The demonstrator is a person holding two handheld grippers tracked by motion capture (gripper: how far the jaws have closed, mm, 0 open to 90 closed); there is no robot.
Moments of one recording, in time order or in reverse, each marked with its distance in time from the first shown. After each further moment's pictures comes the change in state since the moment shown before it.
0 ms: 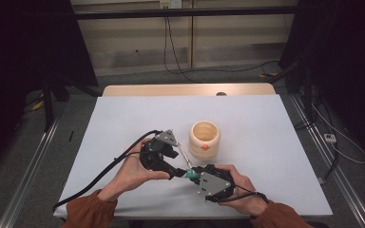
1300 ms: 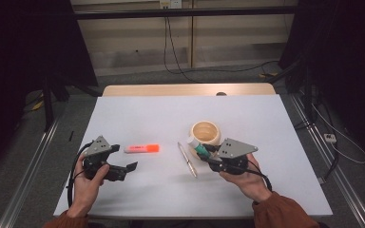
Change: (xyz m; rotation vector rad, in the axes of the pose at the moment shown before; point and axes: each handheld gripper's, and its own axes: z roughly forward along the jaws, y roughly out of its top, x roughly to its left) left arm 0.034 -0.129 -0.060 -0.312 0.380 -0.215; right arm -0.059 -0.015 -0.015 -0.171 -0.048 0.491
